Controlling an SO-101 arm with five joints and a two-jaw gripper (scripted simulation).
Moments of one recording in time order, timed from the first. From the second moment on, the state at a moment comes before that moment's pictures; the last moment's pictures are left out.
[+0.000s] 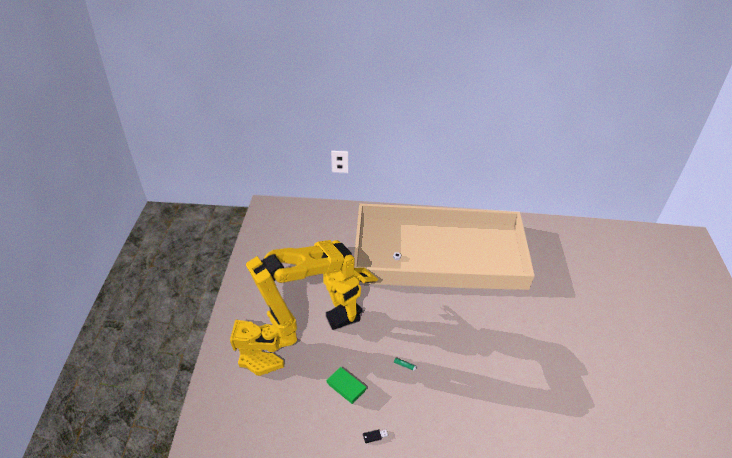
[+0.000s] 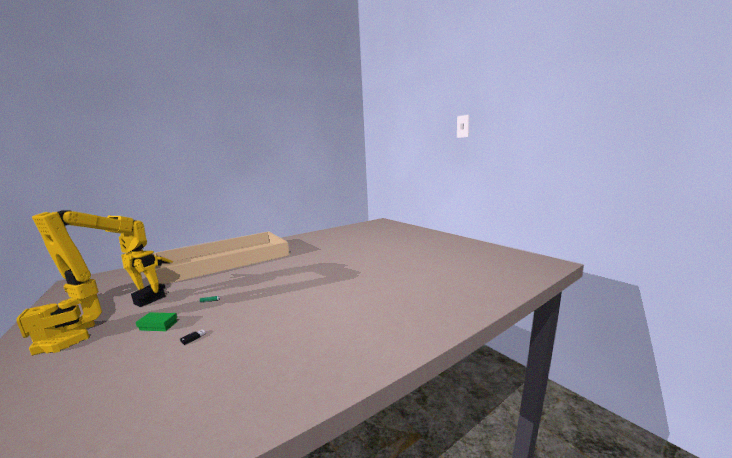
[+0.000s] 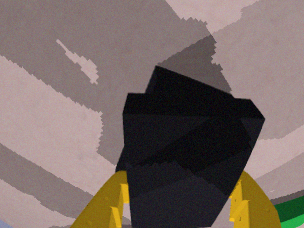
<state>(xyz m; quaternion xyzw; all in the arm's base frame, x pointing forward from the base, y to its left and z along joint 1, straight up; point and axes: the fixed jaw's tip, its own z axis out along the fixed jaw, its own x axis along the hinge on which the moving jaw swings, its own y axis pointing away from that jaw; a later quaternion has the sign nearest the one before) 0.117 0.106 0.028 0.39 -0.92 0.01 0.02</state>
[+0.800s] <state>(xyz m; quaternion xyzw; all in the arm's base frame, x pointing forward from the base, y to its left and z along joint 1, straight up) 0.115 0.109 0.028 0.35 -0.94 0.01 0.02</state>
